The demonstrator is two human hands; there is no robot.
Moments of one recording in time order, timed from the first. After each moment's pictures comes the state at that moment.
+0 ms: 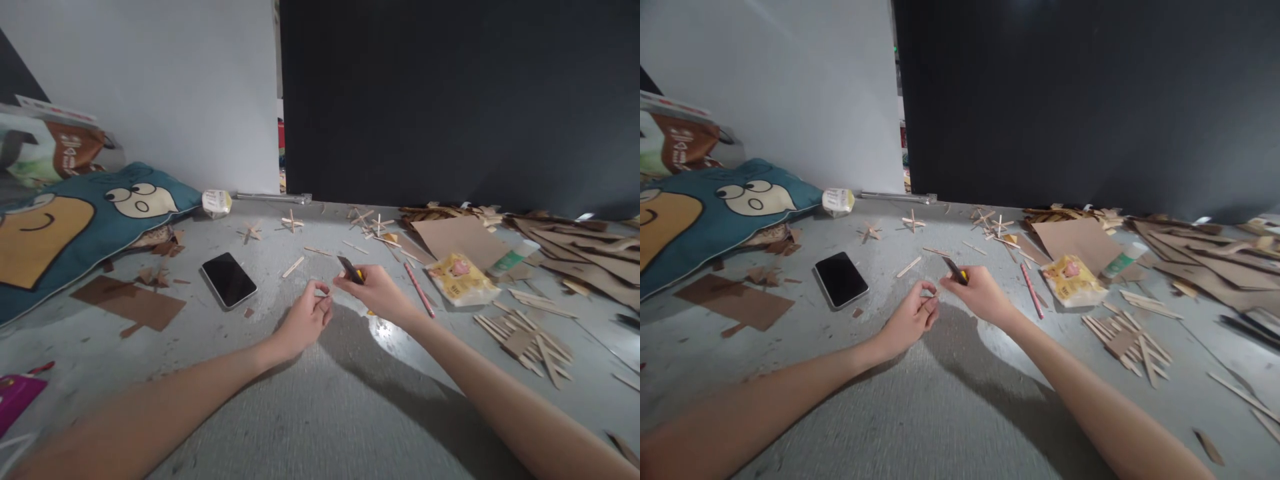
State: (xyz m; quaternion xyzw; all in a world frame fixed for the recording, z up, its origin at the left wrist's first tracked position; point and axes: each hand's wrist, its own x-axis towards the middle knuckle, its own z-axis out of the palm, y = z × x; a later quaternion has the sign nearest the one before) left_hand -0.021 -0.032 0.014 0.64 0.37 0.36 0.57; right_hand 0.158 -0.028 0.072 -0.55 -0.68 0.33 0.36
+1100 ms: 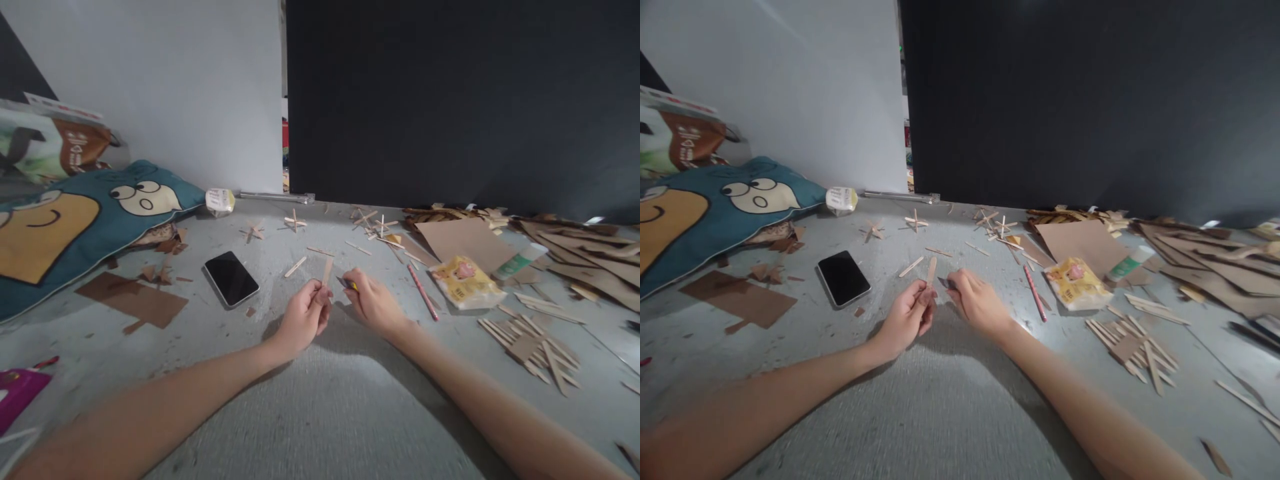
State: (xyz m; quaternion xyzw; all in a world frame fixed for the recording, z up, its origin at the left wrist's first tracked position) left_hand -0.021 -0.038 0.023 0.59 0.32 0.45 0.59; right_hand 0.169 -0.027 0.029 -0.39 -0.84 -0.05 0.38
